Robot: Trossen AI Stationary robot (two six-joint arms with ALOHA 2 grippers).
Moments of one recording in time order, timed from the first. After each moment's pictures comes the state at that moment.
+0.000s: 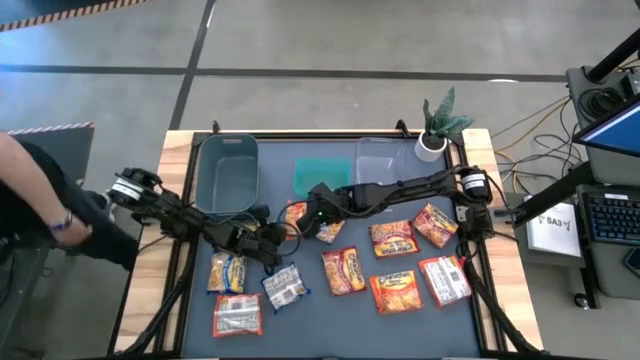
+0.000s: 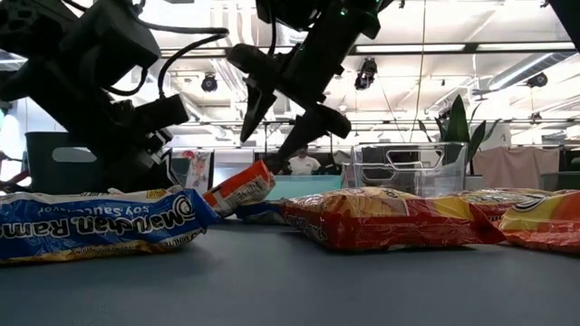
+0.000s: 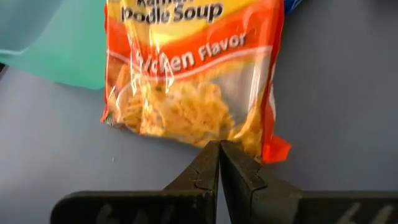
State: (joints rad) left arm -0.33 1.57 0.53 0.04 -0.66 -0.31; right arm 0.01 1.98 1.53 -0.49 0.17 0.86
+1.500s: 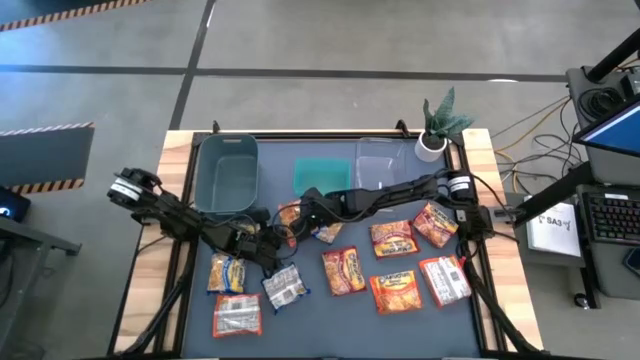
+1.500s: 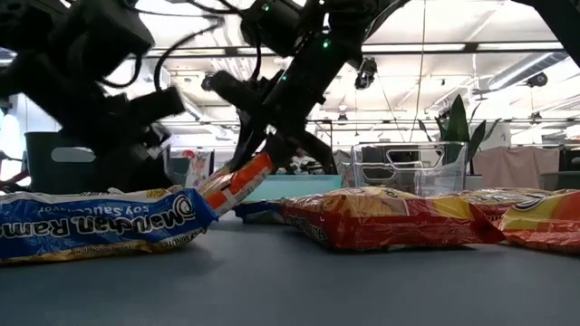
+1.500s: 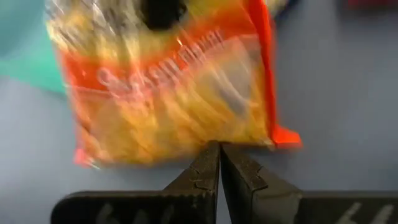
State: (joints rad) left arm -0.36 1.55 0.54 0.08 -0.67 -0.32; right arm 0.01 2.08 1.53 -0.32 0.14 0.81
